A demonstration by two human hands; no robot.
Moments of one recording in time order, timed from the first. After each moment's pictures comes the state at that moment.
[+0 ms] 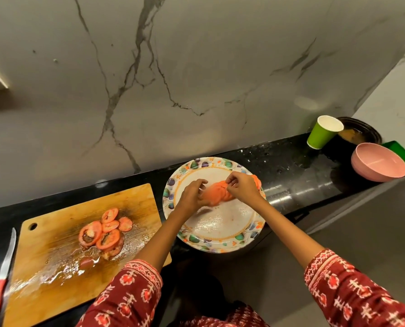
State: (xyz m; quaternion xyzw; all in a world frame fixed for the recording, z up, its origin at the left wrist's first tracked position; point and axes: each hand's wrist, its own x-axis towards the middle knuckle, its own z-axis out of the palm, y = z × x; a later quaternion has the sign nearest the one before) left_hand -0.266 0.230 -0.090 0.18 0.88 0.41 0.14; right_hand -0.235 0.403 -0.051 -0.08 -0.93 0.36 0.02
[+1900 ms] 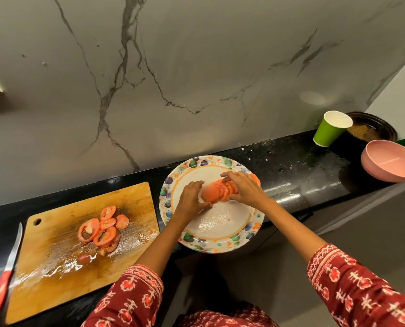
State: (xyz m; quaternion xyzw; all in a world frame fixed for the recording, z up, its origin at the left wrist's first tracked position) left_hand -0.254 0.246 -0.100 0.13 0.93 0.34 0.11; right_hand -0.238 0.442 -0.071 0.12 -0.97 0.21 -0.05
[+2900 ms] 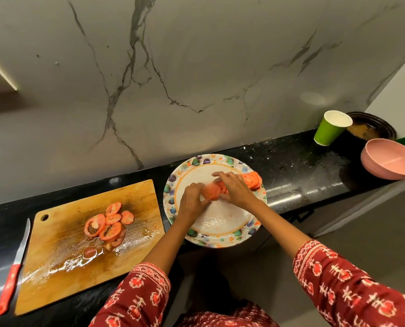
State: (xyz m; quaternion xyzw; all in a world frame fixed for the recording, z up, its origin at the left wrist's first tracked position) left_hand -0.239 0.241 -0.104 0.12 0.93 0.33 0.05; right_hand -0.235 0.406 -0.081 0.13 -0.97 0.21 -0.02
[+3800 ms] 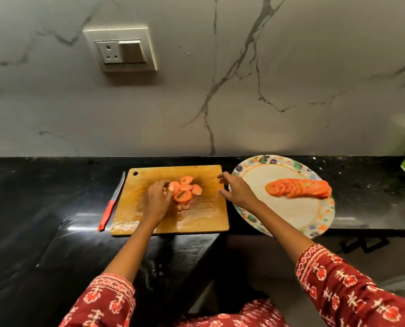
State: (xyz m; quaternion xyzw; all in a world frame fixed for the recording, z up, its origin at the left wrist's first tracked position) left_hand -0.158 0.000 -0.082 -0.05 0.93 0.32 -0.15; right_hand -0.211 0.245 -0.066 0.21 -0.93 0.30 -0.03
